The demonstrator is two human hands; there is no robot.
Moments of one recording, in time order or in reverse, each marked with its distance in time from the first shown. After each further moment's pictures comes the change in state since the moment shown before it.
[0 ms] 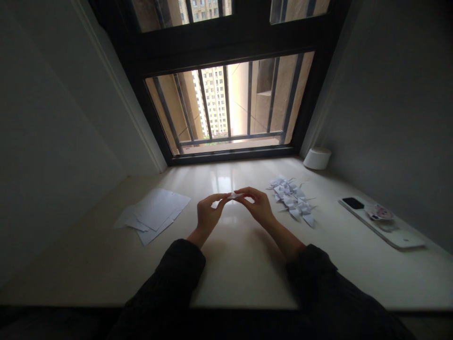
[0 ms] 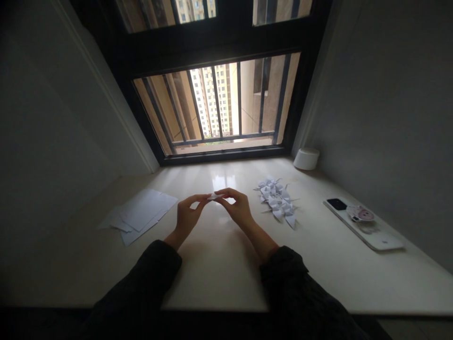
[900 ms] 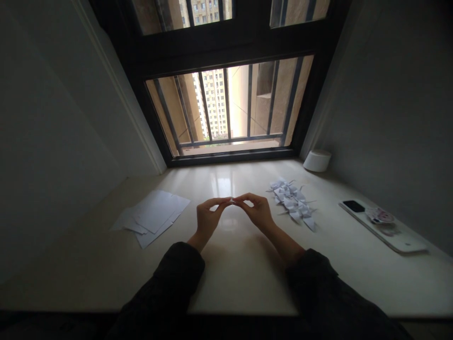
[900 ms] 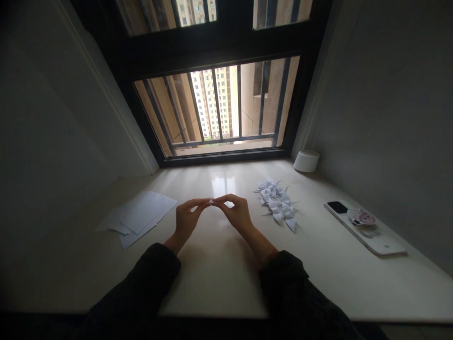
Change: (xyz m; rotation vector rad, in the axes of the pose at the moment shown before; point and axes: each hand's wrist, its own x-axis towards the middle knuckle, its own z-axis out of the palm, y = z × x) left_hand -0.004 0.000 0.004 -0.134 0.022 -0.064; right_hand -0.006 -0.007 0.002 -0.099 0.038 -0.024
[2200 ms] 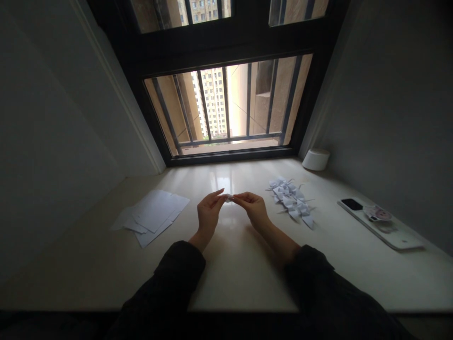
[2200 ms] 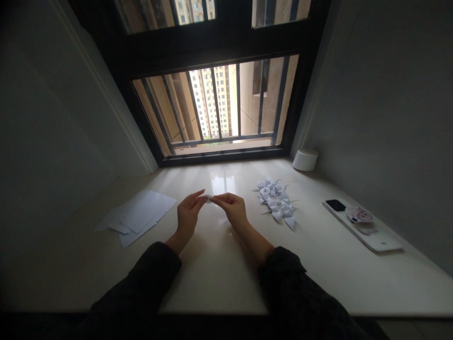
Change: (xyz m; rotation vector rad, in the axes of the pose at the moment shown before) left_hand 0.001 -0.010 0.011 -0.274 0.089 -0.203; right_hand 0.000 0.006 0.018 0.458 0.072 0.361
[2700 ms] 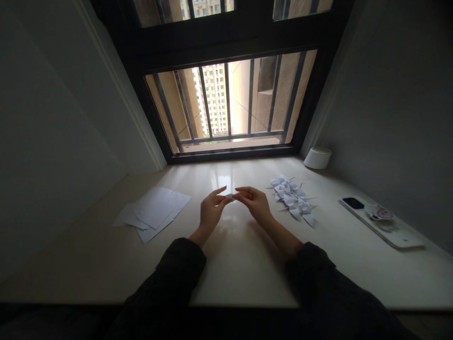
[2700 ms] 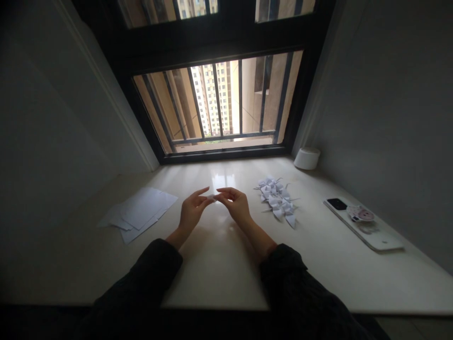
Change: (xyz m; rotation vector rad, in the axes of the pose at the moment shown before) left_hand 0.003 -0.004 -0.004 0.161 -0.137 -0.064; right_hand 0.006 -0.001 -0.013 -0.218 -0.071 -0.113
